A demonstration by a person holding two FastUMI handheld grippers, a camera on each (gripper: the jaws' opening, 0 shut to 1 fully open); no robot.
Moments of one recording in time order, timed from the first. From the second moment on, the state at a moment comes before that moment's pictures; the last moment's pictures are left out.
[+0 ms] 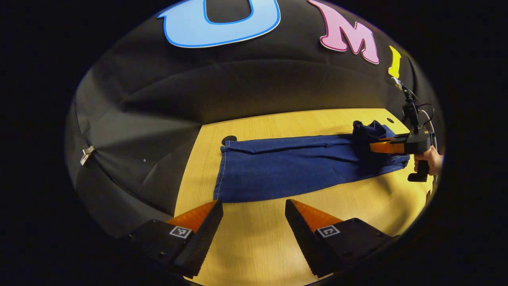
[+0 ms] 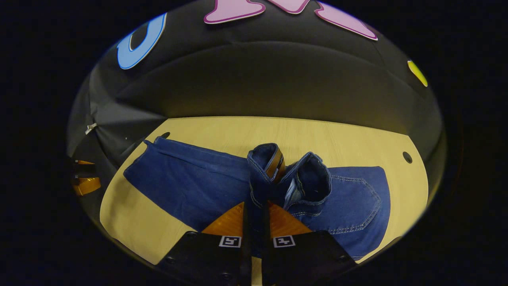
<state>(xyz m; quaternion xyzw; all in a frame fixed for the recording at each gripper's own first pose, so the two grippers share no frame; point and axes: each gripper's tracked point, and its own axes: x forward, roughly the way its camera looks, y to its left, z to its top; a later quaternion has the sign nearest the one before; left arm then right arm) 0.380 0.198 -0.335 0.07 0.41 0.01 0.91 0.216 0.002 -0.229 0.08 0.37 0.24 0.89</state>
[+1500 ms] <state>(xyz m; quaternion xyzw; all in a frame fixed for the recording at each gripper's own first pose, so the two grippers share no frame) 0.478 0.278 -0.454 -0.04 0.63 0.05 0.78 0.167 -0.125 -0.147 0.18 0.33 0.29 0.88</state>
